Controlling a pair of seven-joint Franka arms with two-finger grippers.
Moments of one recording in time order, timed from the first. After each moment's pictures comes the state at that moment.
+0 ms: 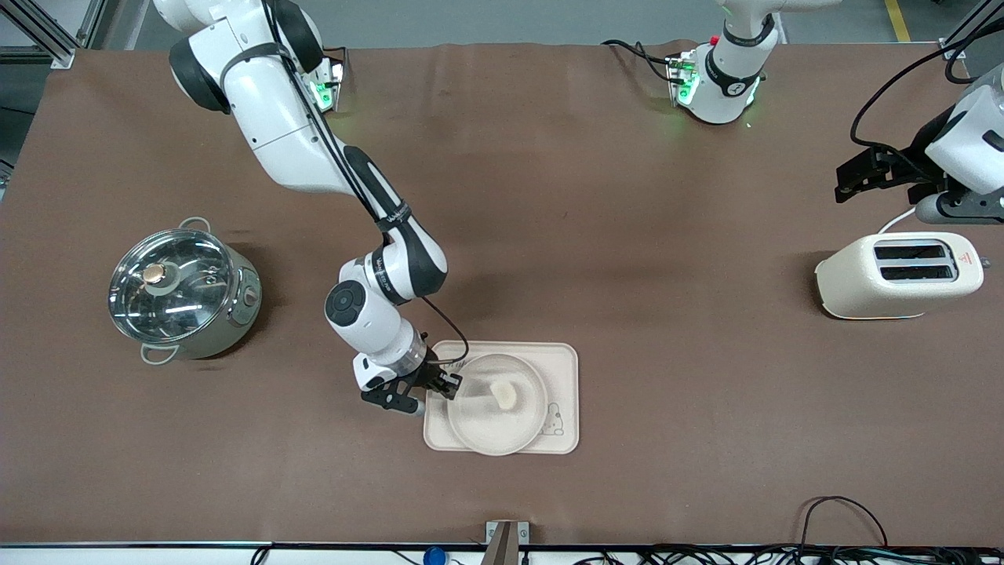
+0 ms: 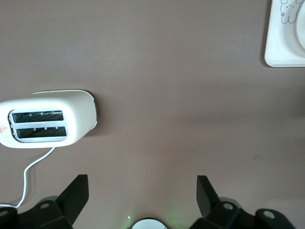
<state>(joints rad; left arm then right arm) -0.03 0.04 -0.08 -1.49 0.01 1.44 -0.06 0.49 0.98 0.01 -1.30 0.34 2.67 0.52</state>
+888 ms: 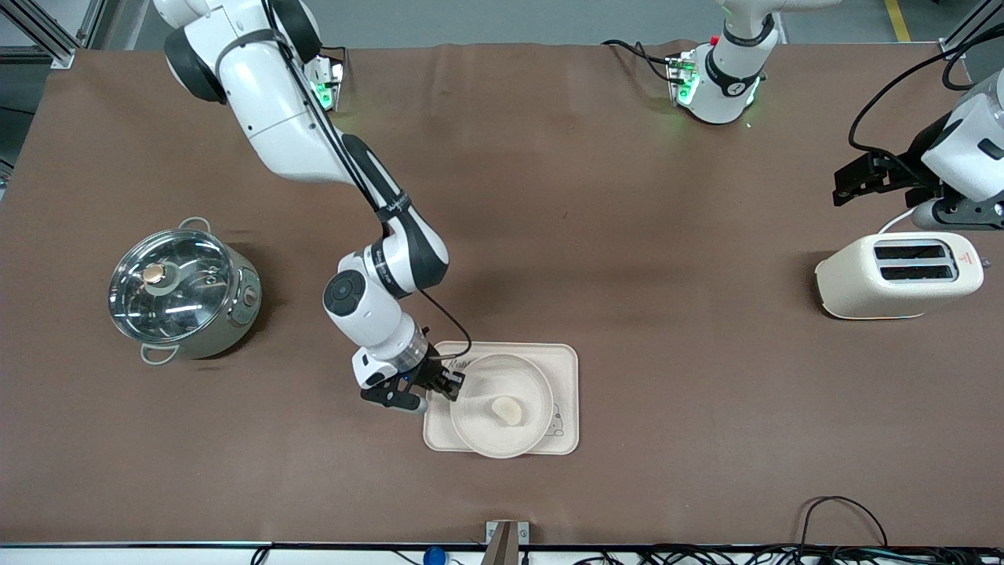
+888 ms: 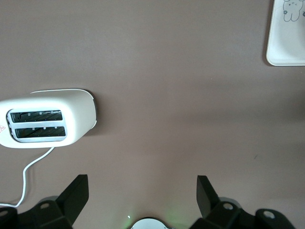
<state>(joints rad) -0.03 0.05 -0.08 -1.49 0.01 1.44 -0.06 0.52 0.87 0.00 -1.39 0.33 2.67 0.52</state>
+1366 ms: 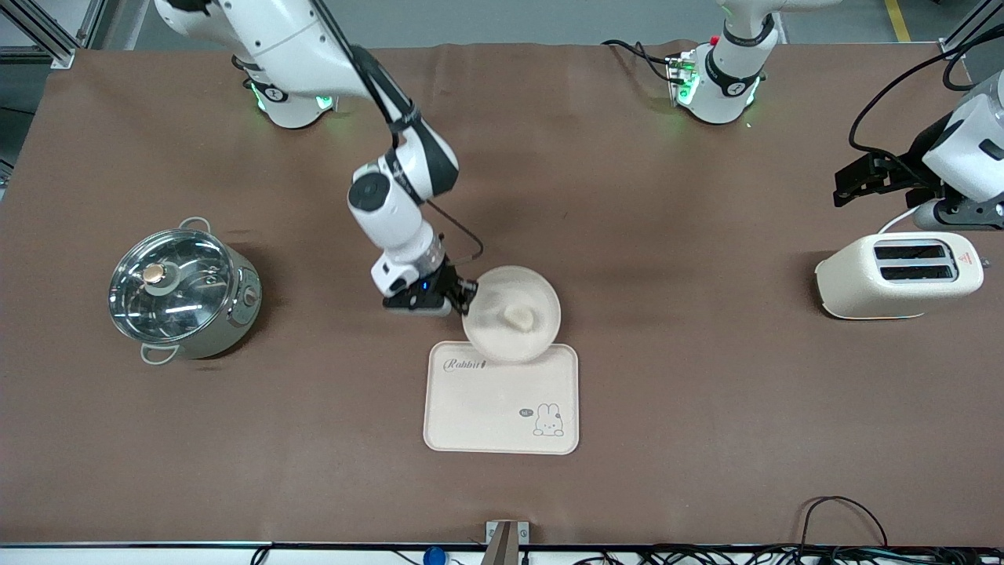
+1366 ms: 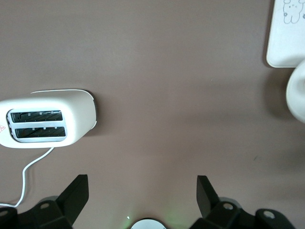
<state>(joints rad) -0.03 0.05 -0.08 -1.48 0.01 1.44 -0.08 0.69 0.50 0.02 -2.06 0.33 2.94 0.53</state>
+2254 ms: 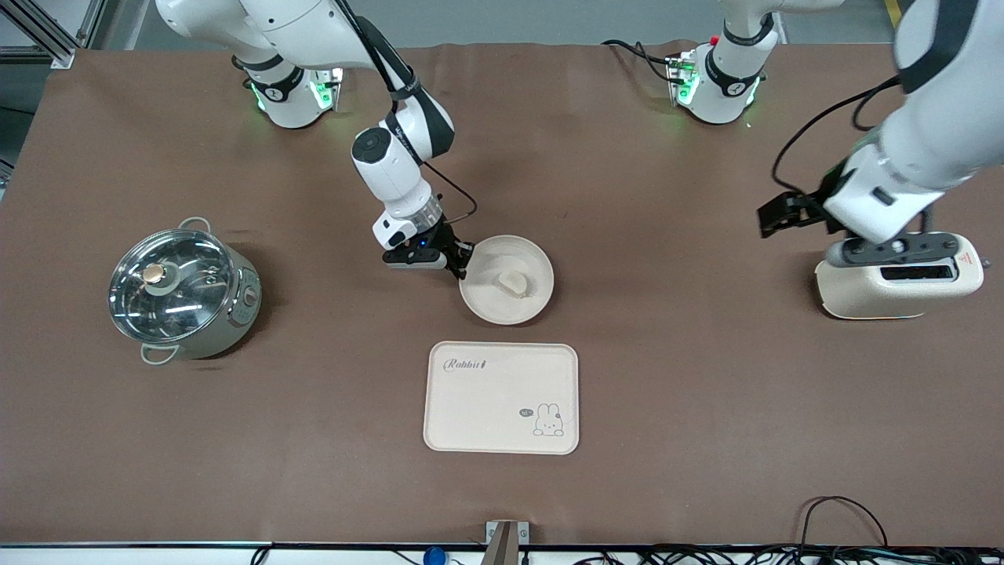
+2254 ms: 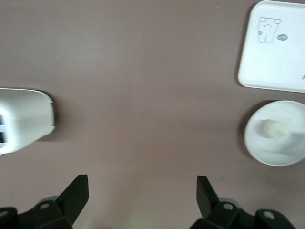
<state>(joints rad) -0.14 0.14 -0.14 -1.52 -0.02 1.59 -0.34 0.72 0.47 0.05 -2.21 0.37 3.11 0.59</state>
